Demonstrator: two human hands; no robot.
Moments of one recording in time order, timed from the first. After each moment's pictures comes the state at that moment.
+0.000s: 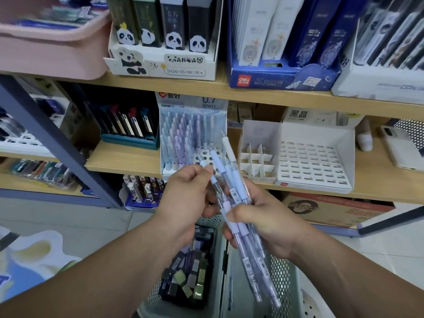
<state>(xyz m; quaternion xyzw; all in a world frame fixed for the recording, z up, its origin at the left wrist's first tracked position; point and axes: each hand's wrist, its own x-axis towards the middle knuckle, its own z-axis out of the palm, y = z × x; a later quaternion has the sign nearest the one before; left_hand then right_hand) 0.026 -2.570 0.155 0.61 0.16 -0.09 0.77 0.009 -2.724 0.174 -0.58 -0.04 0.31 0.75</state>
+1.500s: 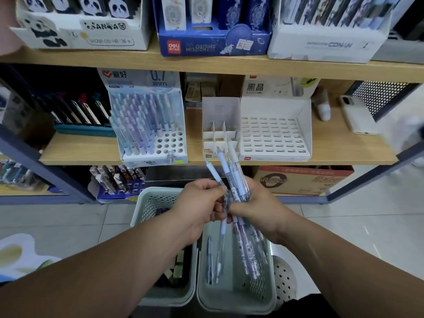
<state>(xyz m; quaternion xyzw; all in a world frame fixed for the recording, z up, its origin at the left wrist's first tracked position) 0.006 -2.652 0.109 0.62 0.19 -0.26 0.72 -0.014 -2.801 0.108 -0.72 0.03 0.20 0.67</state>
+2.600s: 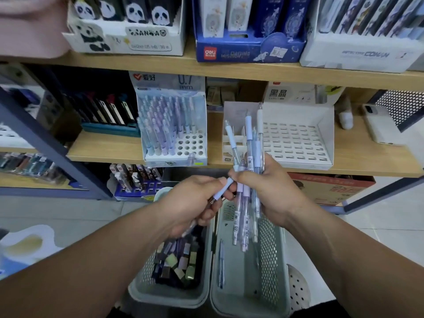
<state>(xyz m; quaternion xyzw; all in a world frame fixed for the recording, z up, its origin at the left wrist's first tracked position) 0.010 -2.593 0.140 0.66 0.07 -0.34 0.67 0.020 -2.771 0.136 -0.64 0.05 0.12 0.76</state>
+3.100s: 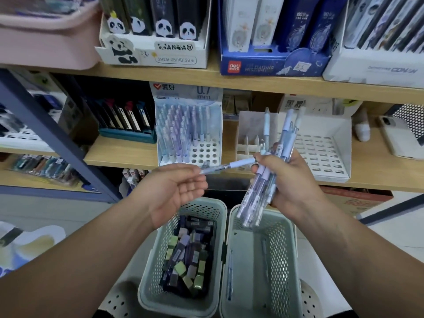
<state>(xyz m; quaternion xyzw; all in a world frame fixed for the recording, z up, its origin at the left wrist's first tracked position) 0.034 -2.531 0.148 0.52 0.18 -0.20 0.81 0.047 -2.767 0.152 -0.56 0.14 0.06 0.81</state>
